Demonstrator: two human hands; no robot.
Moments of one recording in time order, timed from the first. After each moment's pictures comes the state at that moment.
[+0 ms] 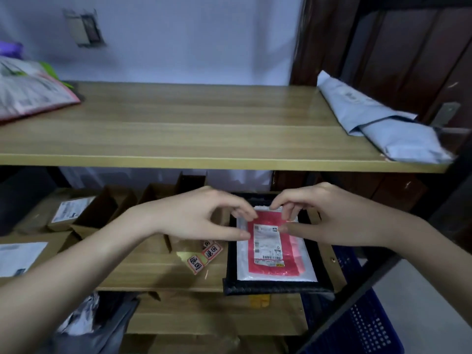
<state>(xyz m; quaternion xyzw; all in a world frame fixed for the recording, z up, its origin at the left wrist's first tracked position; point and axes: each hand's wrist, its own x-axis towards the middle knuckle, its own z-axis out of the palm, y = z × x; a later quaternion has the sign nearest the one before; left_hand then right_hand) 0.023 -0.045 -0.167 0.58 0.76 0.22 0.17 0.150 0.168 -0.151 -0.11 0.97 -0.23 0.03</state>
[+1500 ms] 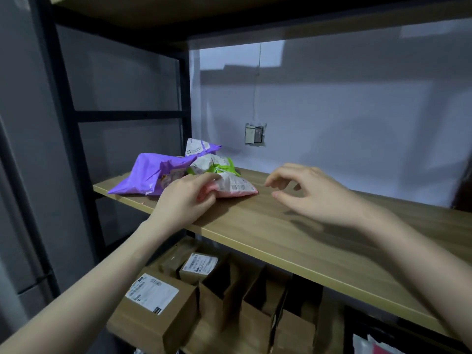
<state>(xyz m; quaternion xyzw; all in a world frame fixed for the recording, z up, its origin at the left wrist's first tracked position) -0.085 -0.264 -0.092 0.18 0.90 0.14 -0.37 -0.039 -0.012 -0.029 -0.33 0.91 -0.18 -0.18</state>
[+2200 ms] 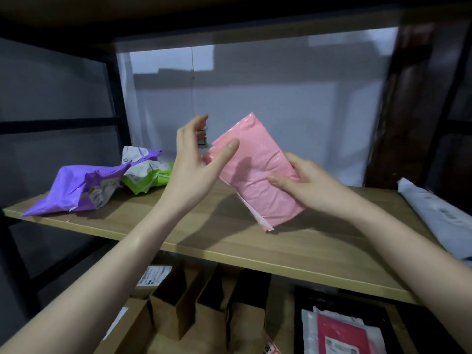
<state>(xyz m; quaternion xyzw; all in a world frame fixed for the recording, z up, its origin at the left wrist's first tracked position) -0.048 -0.128 -0.032 0.28 0.74 0.53 -0.30 -0.003 0.077 -0.030 -0.19 0.90 -0.34 -0.22</state>
